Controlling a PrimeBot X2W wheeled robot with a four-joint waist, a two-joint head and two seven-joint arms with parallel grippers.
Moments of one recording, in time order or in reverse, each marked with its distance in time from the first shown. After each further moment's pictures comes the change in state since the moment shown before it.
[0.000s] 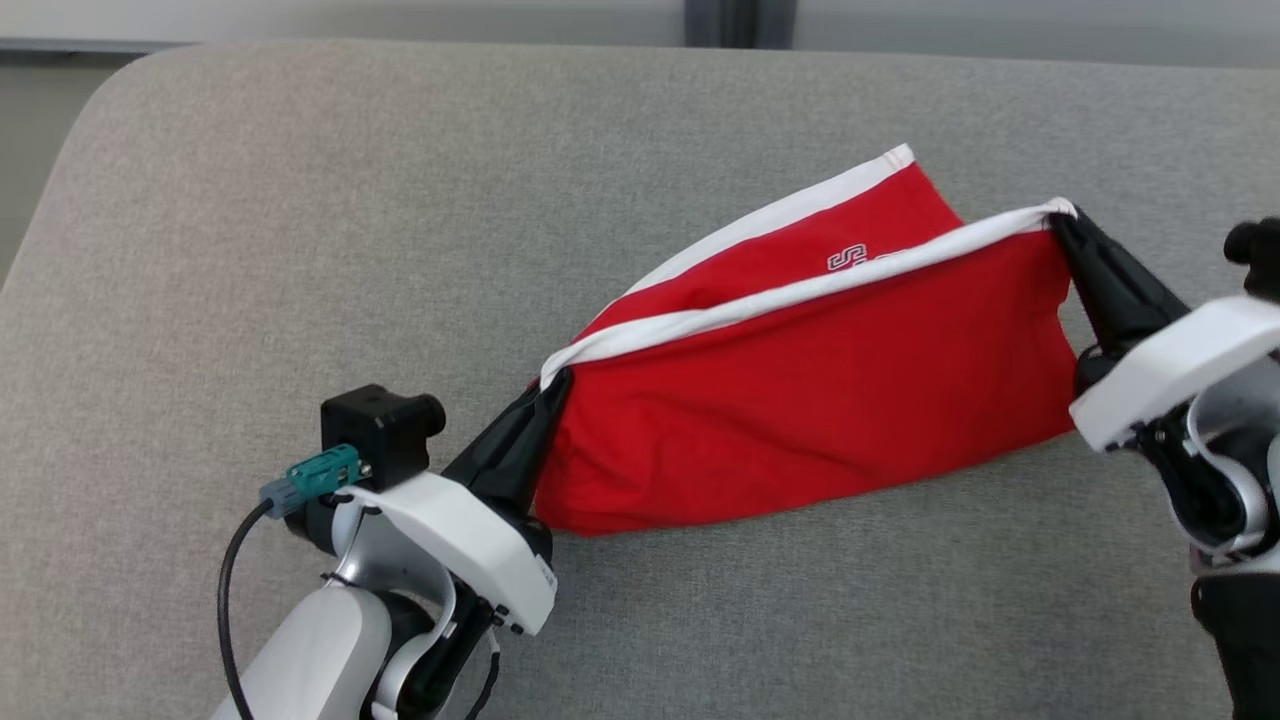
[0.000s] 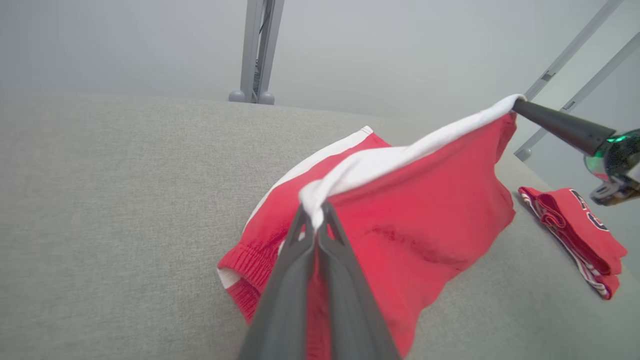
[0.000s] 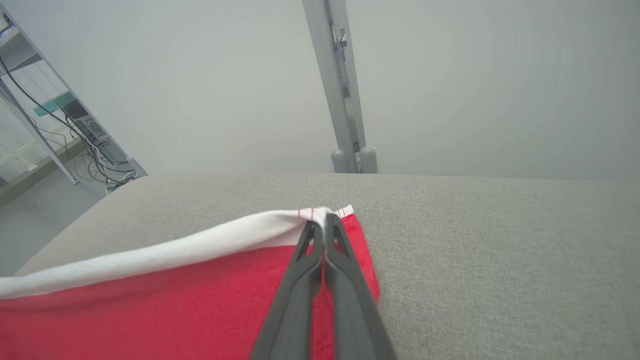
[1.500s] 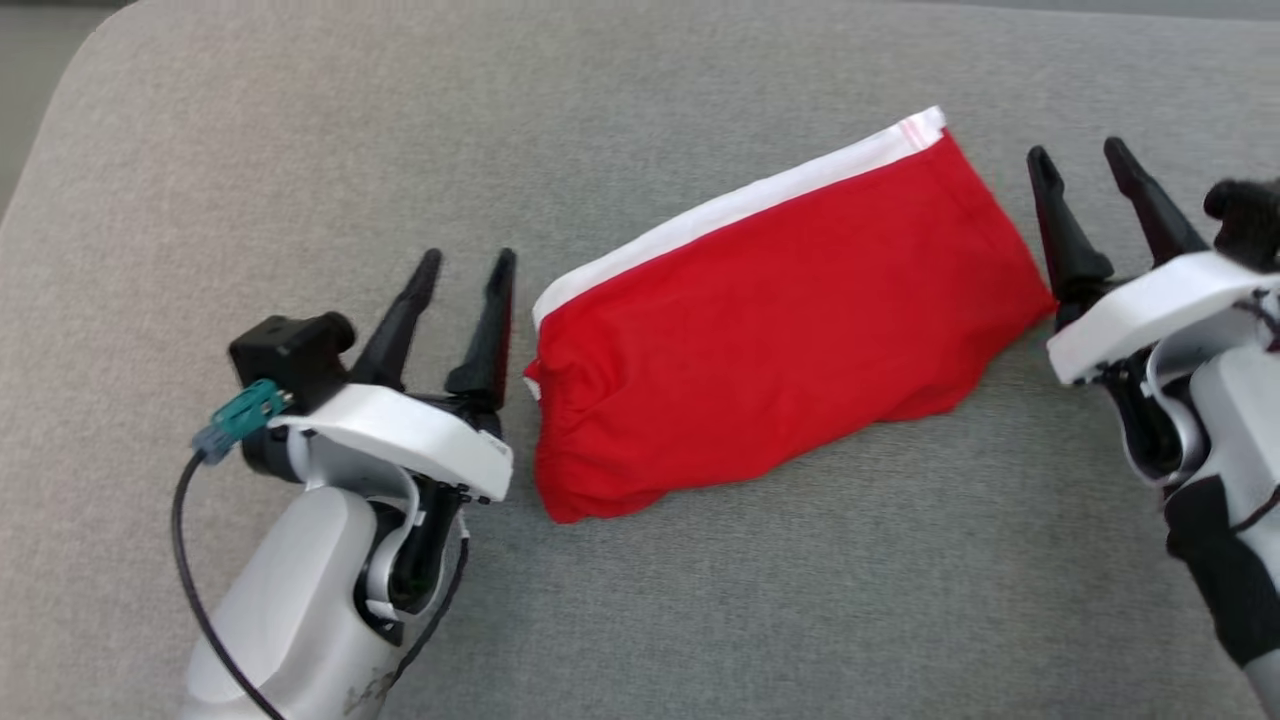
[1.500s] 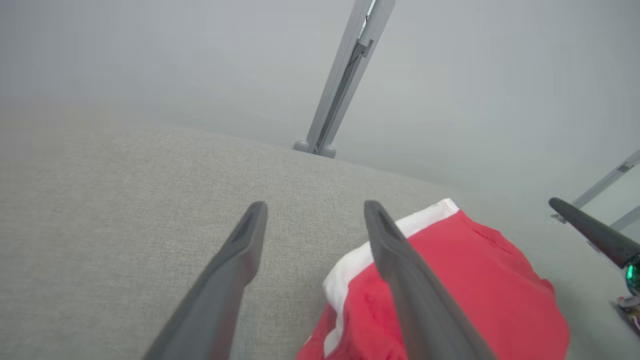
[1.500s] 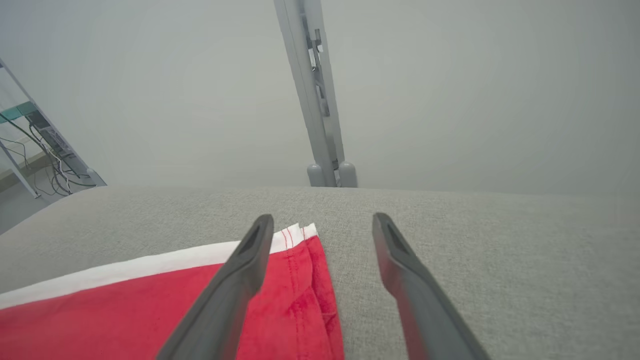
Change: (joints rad) left arm -0.215 -0.091 0.045 0.354 -0.071 -0.005 -0.294; right arm -0.357 -0.098 0.331 0.610 0.109 0.000 -0.494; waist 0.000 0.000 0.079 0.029
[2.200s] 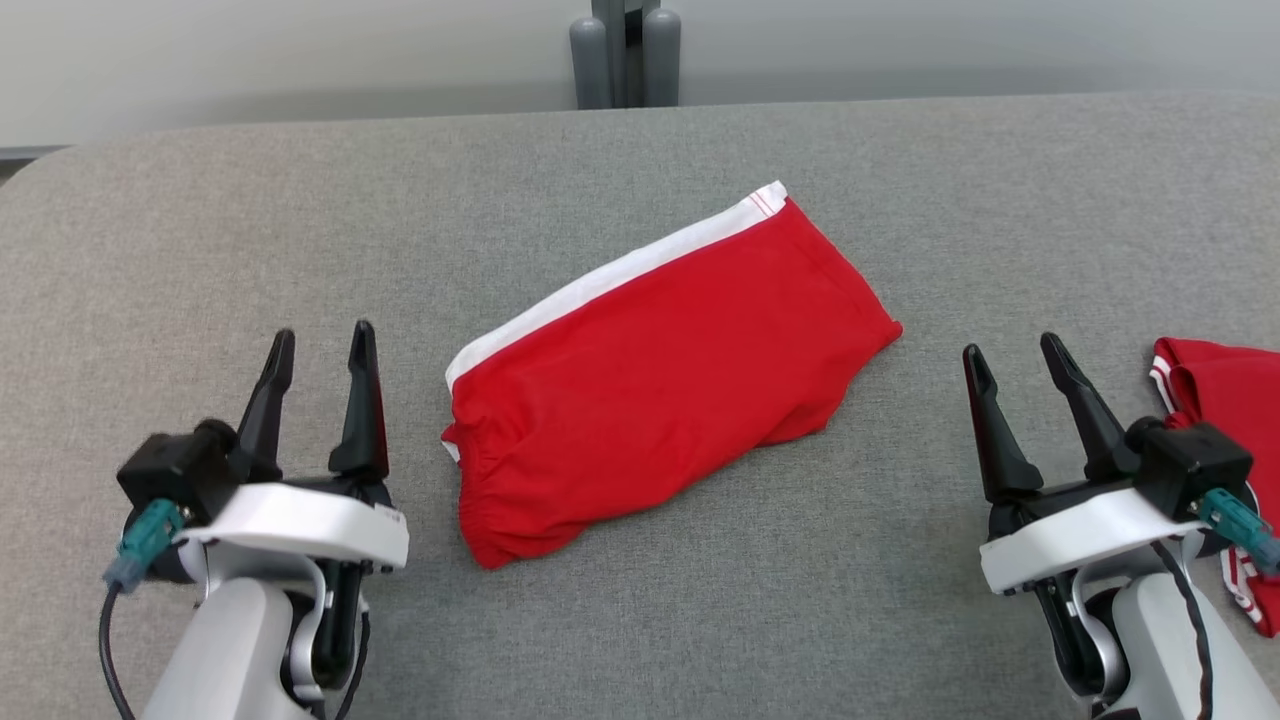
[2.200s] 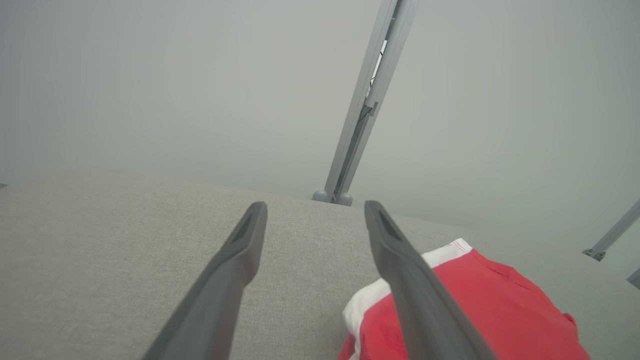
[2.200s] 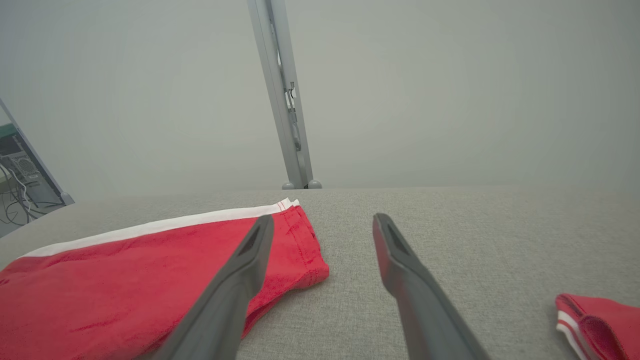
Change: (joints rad) left arm 0.164 0.018 0.207 0.015 0.136 0.005 -0.142; right arm 0.471 0.200 -0.259 -0.362 -0.319 0.000 -0.037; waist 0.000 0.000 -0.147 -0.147
